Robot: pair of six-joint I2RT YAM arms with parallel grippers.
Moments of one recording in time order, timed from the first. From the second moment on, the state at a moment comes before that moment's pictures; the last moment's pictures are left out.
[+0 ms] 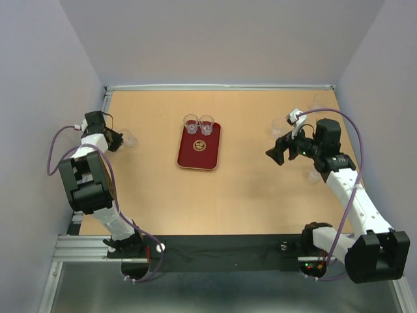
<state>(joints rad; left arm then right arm) 0.31 1.71 1.09 -0.27 0.00 -0.77 0.06 1.05 0.83 -0.28 -0.68 -0.26</state>
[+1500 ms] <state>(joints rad) -0.20 1.80 1.18 -0.11 0.27 -0.43 0.05 1.07 0.83 -0.28 -0.65 -0.27</state>
